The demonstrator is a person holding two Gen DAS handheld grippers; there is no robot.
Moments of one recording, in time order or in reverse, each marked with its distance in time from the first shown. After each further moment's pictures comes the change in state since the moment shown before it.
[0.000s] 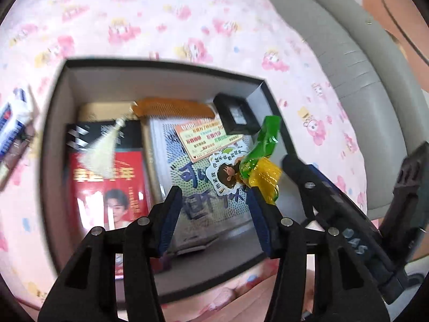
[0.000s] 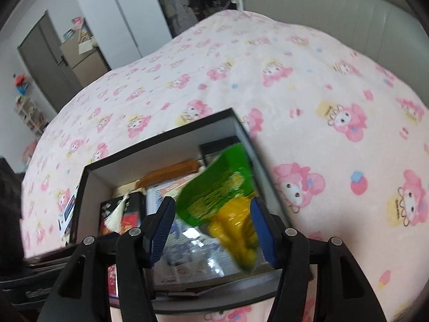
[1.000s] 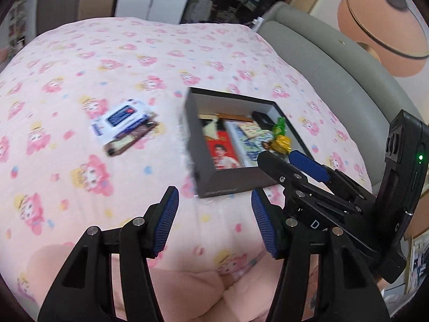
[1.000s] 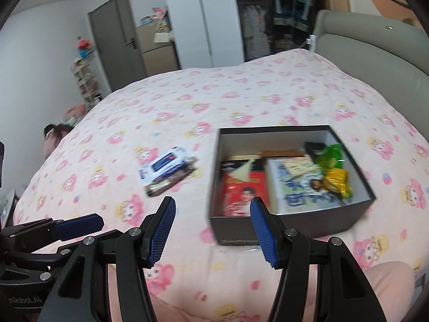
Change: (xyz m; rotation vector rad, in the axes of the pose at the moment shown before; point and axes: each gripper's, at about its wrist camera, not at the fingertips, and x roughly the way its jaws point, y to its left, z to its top) left arm -0.135 0.119 -0.077 0.038 -0.235 0.111; right arm -0.115 0.180 -0.121 -0.278 -0.115 0.176
